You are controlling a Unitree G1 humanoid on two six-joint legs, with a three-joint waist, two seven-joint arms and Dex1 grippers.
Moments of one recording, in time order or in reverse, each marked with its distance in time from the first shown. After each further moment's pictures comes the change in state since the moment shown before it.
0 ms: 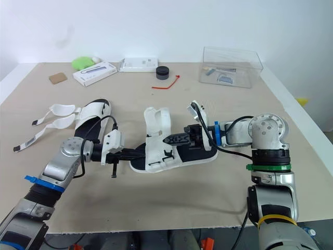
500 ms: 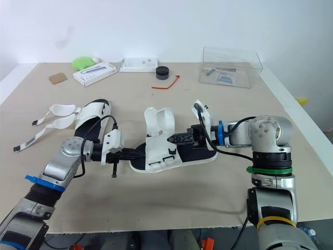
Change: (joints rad) left arm -0.004 -0.002 0.000 0.007 -0.002 0.000 0.000; right arm 0.012 0.028 -0.036 -0.084 -0.291 -0.002 0.216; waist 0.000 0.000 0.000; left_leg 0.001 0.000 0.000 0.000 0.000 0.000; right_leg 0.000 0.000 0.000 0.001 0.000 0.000
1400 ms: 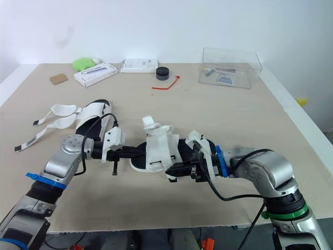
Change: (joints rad) left arm -0.025 -0.006 0.003 0.020 -0.007 0.022 0.001; right arm 0.330 -0.176 0.166 -0.420 -0.106 -0.355 0.342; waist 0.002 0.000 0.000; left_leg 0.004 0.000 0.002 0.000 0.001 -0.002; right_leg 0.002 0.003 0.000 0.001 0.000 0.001
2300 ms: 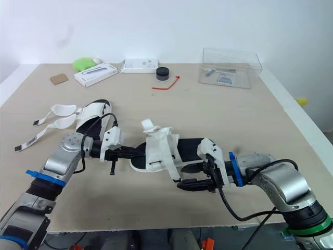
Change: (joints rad) left arm -0.020 0.004 0.000 0.046 0.008 -0.025 -0.048; right arm 0.201 -0.170 0.082 -0.063 -0.159 -0.378 0.146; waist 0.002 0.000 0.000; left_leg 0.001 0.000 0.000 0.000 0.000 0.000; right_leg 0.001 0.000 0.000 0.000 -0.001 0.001
